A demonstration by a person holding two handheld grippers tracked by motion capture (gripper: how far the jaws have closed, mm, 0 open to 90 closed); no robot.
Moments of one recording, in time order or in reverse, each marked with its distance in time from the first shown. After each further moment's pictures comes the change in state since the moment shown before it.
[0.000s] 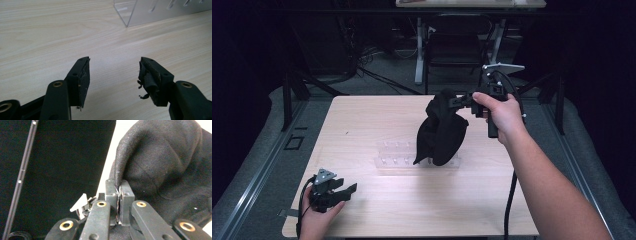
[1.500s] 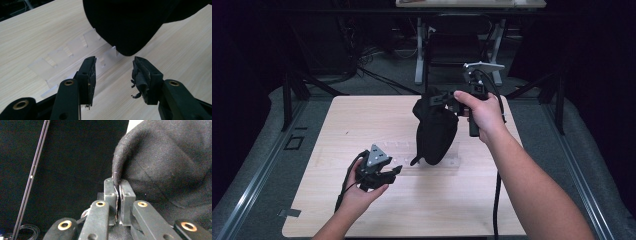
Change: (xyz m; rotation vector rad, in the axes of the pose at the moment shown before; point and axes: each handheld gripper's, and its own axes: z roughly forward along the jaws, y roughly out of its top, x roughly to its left) left arm -0.120 0.097 0.013 -0.087 -0.150 0.318; right arm 0.020 0.001 0.035 0.021 0.085 -0.032
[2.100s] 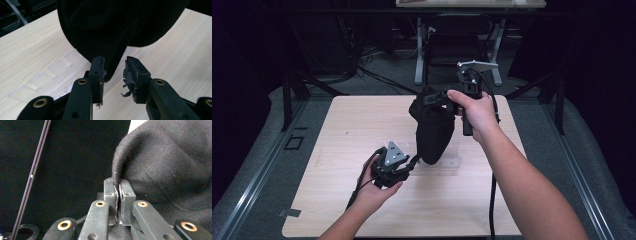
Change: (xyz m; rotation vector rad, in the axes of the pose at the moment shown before) left arm -0.030 0.028 0.010 -0.027 -0.033 0.073; right arm 0.008 0.002 0.012 0.000 0.003 -0.013
